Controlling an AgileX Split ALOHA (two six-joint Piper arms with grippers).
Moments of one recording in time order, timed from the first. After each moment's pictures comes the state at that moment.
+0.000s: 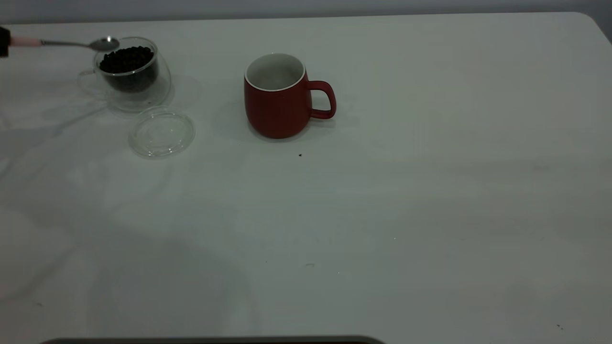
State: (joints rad) left arm 0.54 2.34 -1.44 -1.17 1.03 1.05; right arm 0.08 0.03 -0.47 -0.02 1.12 0.05
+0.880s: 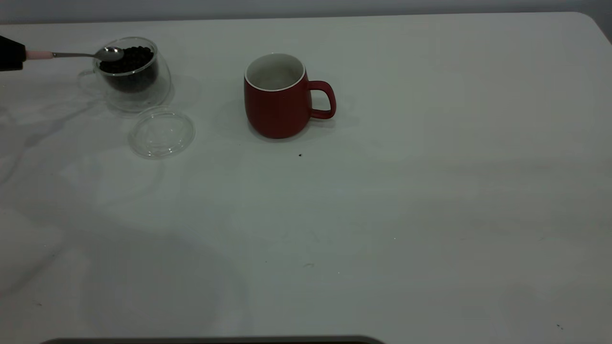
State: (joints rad) left arm 0.53 2.39 -1.44 -1.25 0.95 1.25; right arm 0.08 0.03 -0.47 -0.02 1.12 0.05
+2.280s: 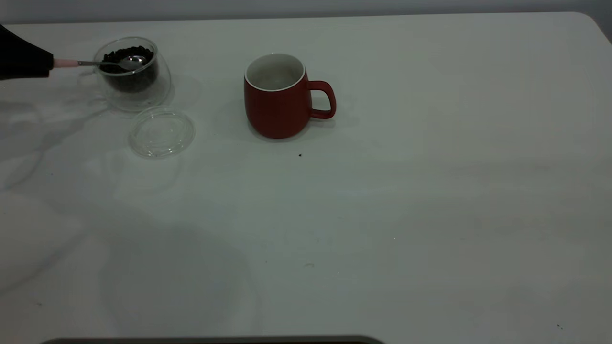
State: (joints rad) left arm 0.46 2.41 -1.44 -1.21 0.91 1.21; right arm 0.08 0.03 -0.47 -0.02 1.12 0.05
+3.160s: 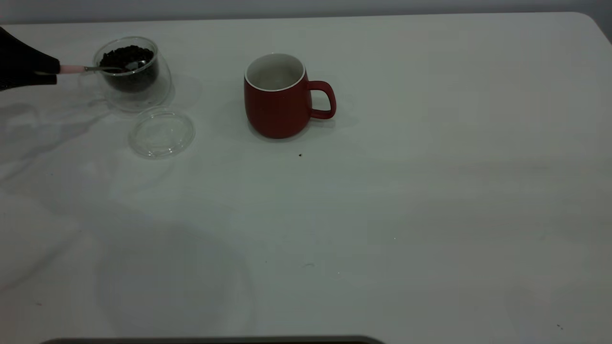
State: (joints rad) left arm 0.46 2.43 -1.44 -1.22 0.95 0.96; right arm 0.08 0.03 -0.47 -0.02 1.12 0.05
